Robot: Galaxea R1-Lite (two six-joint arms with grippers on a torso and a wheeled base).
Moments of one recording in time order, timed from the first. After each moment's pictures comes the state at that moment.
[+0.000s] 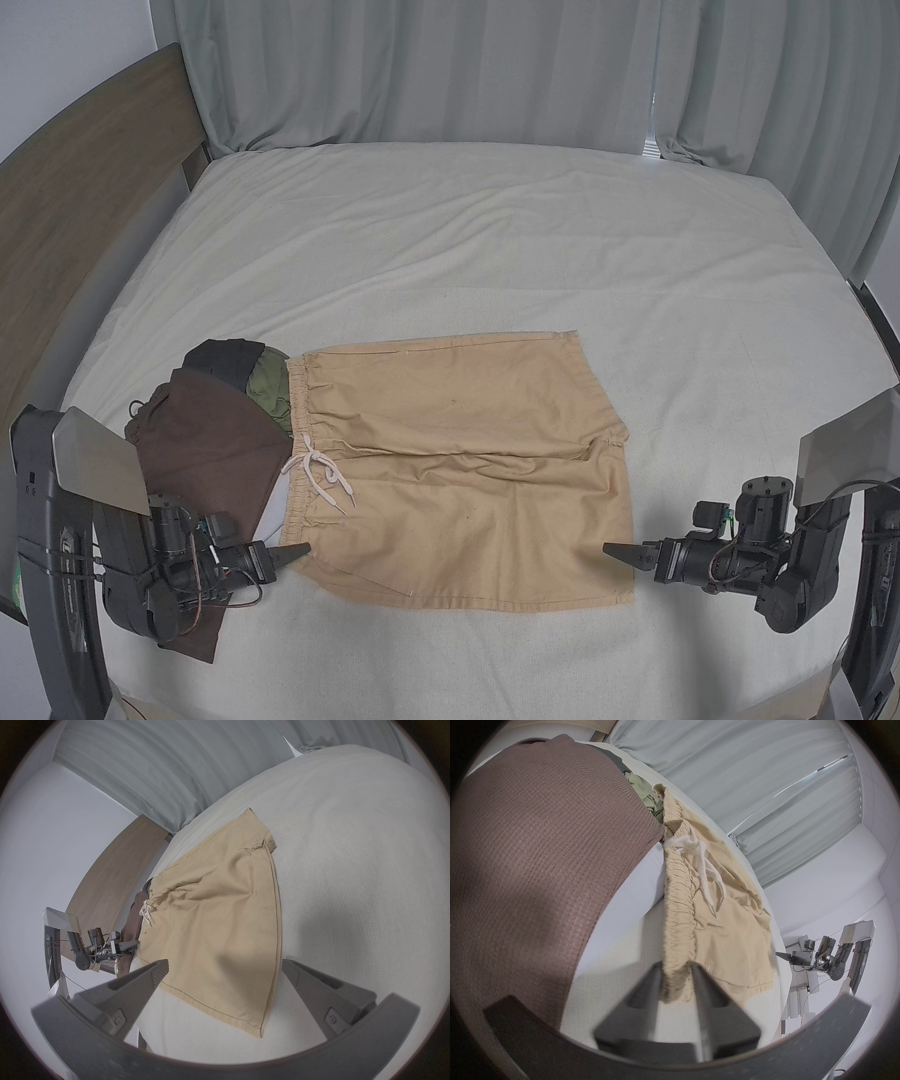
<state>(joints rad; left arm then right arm) -0.01 2.47 -0.35 -1.55 -0.60 -0.36 0.21 2.31 -0.24 -1.54 0.45 0.39</state>
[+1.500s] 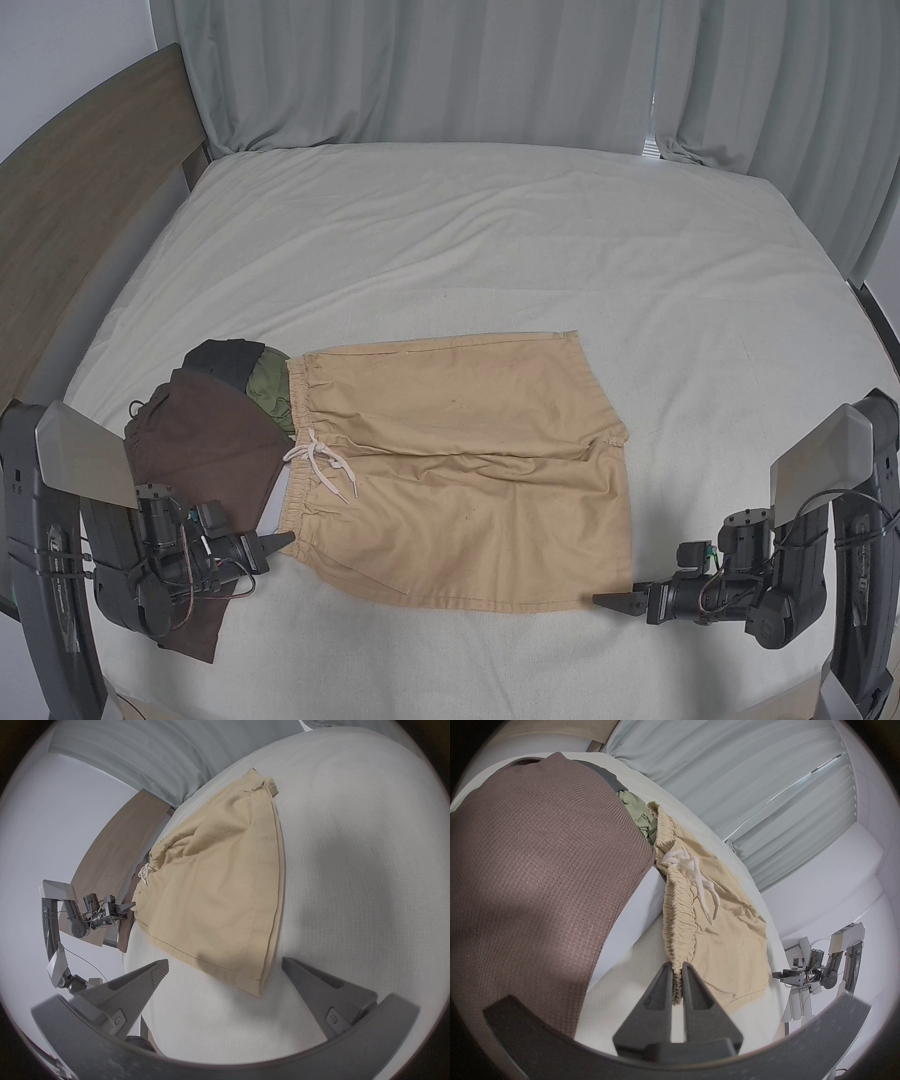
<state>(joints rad) 0.01 2.41 -0.35 -1.55 -0.60 -0.36 0.21 2.46 -0.20 -1.55 0.54 0.29</state>
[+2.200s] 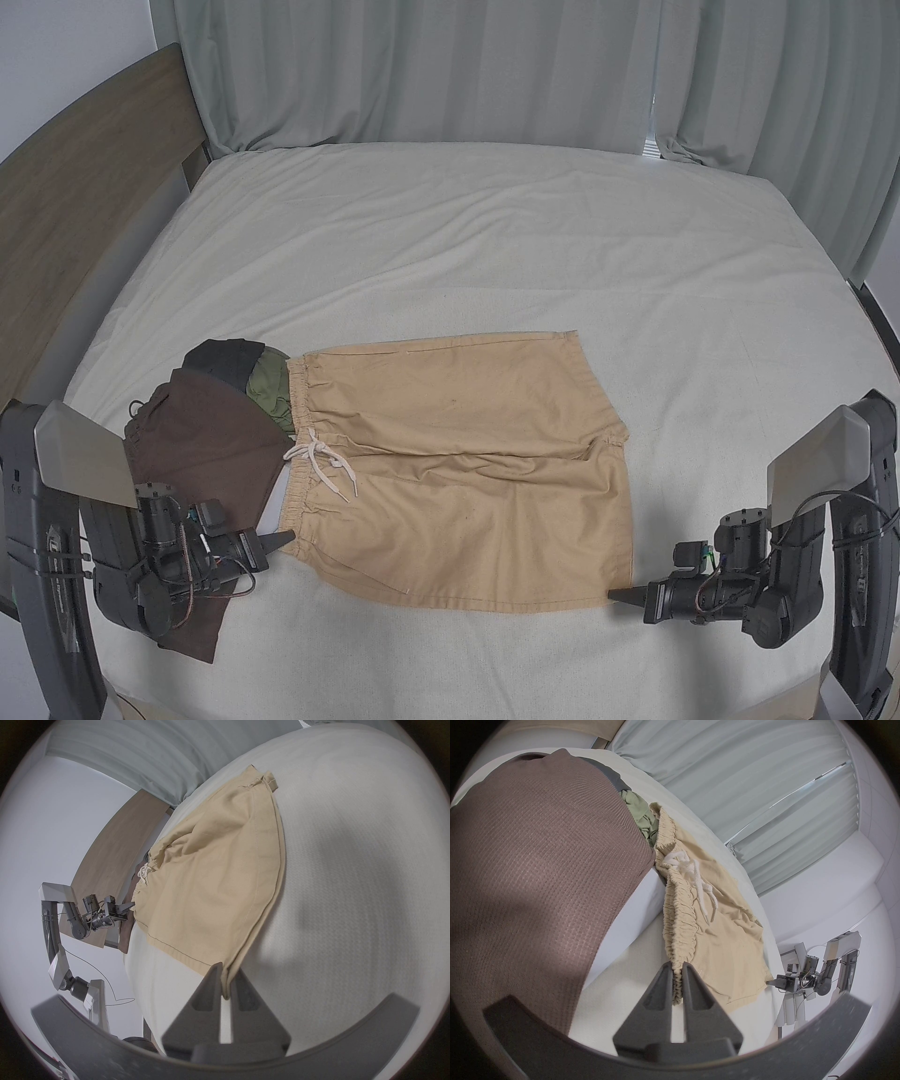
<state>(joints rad) 0.01 2.41 -0.35 -1.55 -0.60 -0.40 0.22 2.46 -0.22 -1.54 0.54 0.30</state>
